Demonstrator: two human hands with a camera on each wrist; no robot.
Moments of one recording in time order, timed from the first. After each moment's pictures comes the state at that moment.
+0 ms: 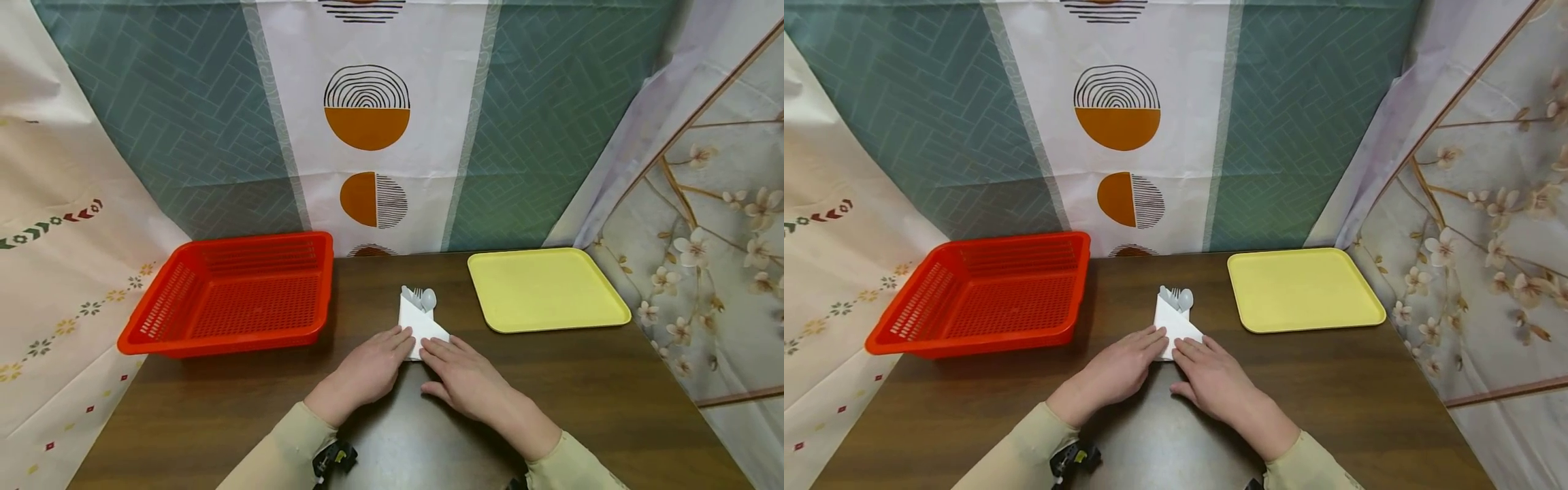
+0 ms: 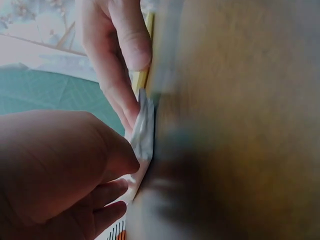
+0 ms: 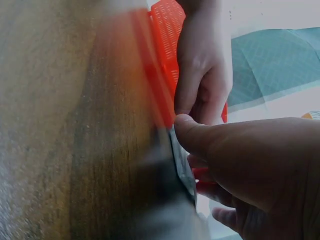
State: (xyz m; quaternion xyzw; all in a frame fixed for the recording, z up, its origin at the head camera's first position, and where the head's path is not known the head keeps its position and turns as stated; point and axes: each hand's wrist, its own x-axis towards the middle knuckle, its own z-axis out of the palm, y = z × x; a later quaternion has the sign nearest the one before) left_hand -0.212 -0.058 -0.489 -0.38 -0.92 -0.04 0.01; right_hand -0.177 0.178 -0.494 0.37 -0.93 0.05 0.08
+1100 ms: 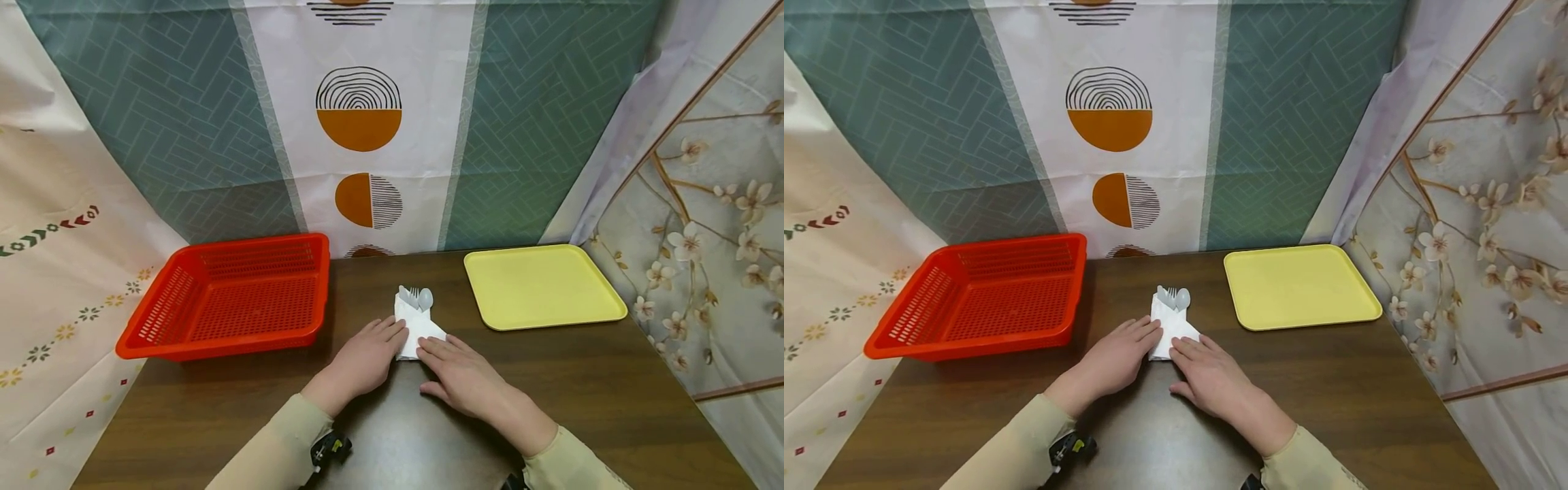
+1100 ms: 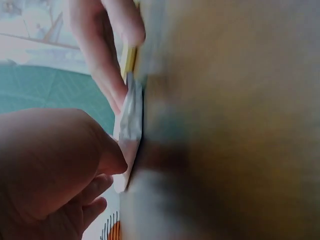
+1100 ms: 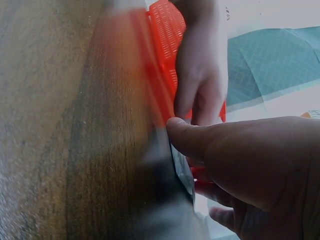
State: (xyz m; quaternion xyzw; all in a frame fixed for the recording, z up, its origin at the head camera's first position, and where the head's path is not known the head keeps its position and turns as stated) left_hand -0.229 -0.060 -0.494 -0.37 -0.93 0.01 0.00; right_hand -0.177 0.182 -0.492 0.37 -0.92 0.05 0.07
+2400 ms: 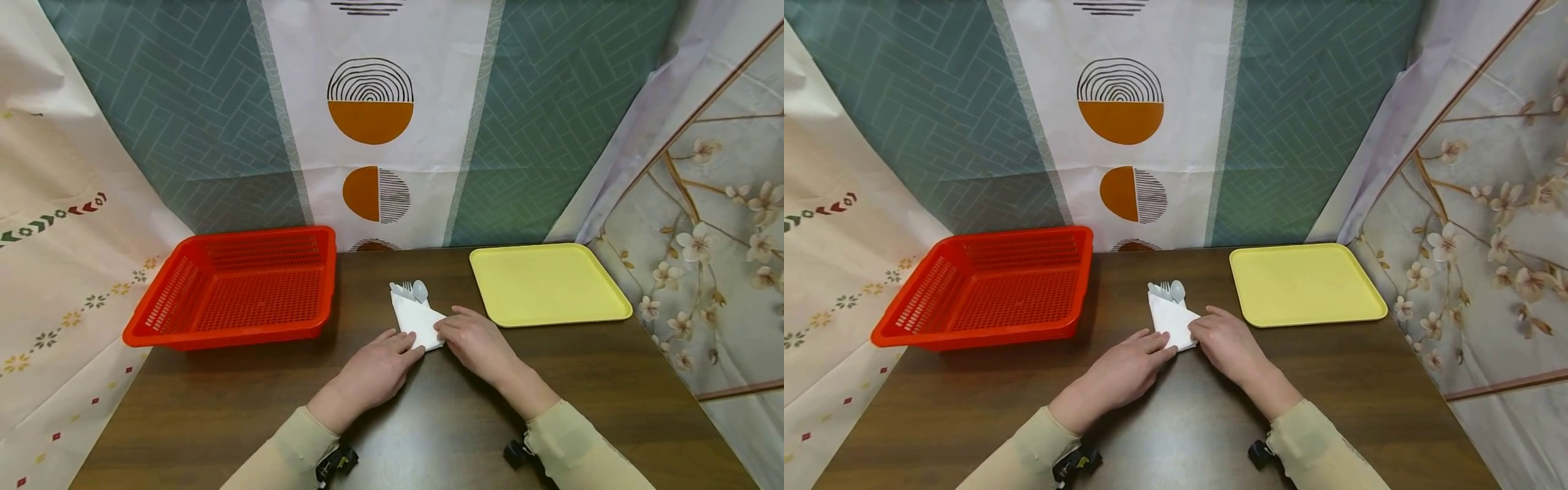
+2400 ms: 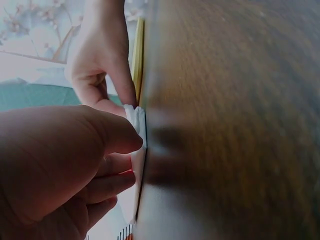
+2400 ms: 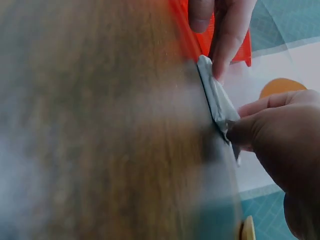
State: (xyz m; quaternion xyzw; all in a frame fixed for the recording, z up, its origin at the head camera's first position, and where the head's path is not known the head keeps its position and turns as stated) left_hand -0.200 -0.059 -0.496 -0.43 -0.90 -0.01 0.07; right_hand -0.234 0.204 -0.513 0.41 -0.88 0.10 0.21
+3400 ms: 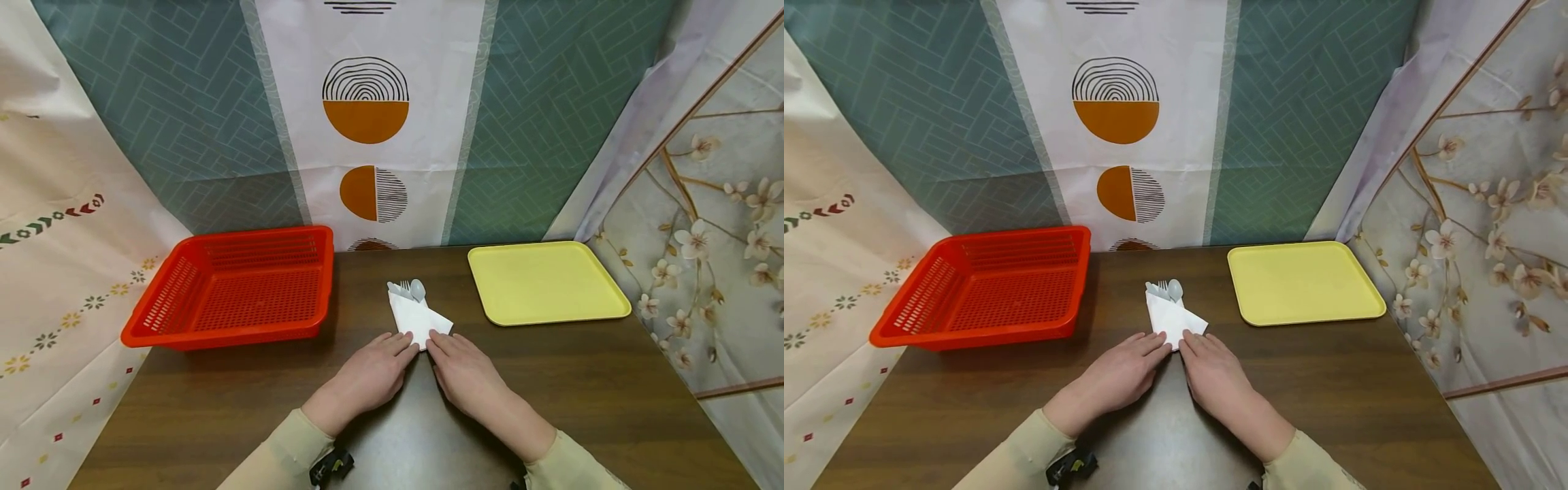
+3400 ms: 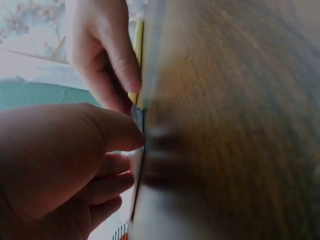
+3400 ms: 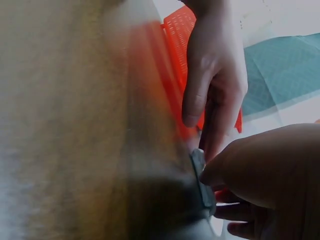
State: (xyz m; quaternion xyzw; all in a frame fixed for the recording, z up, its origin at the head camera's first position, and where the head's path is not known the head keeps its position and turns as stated) left_hand -0.195 -0.060 -0.497 -0.43 -0.90 -0.02 0.09; right_hand -0.168 0.169 -0.503 0.30 -0.94 0.05 0.12
